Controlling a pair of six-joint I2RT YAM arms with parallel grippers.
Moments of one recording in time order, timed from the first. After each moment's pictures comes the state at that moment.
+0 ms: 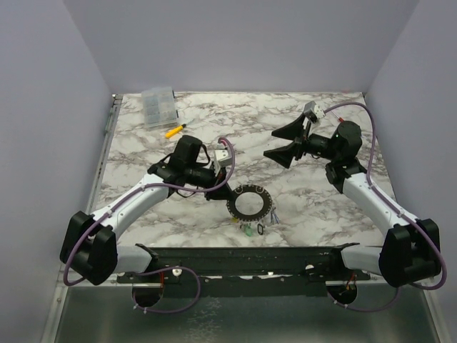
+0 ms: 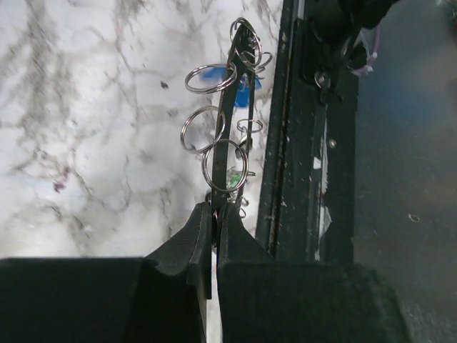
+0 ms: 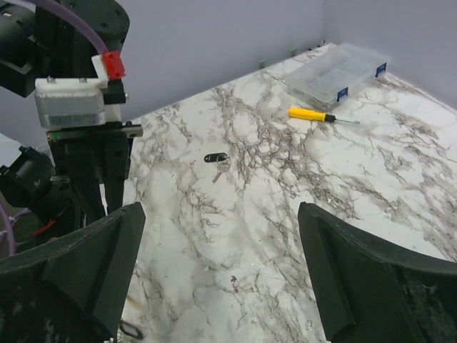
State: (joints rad) left arm -0.54 1.30 0.91 -0.34 0.96 0.19; right arm 0.24 1.25 0.82 0.52 -0.99 0.23
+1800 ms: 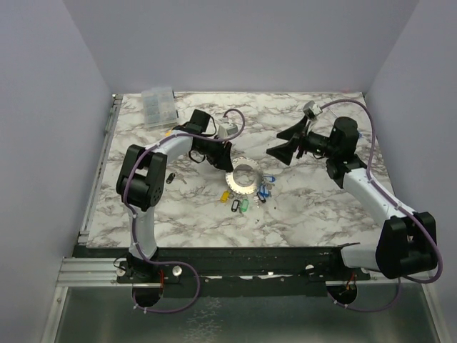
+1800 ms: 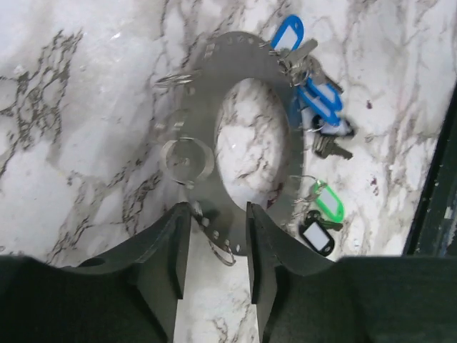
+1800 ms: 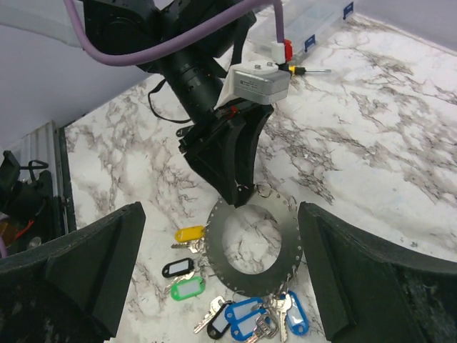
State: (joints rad) left arm -0.36 2.00 1.41 -0.48 0.89 0.30; right arm 0.19 1.30 0.83 0.36 -0.94 0.17
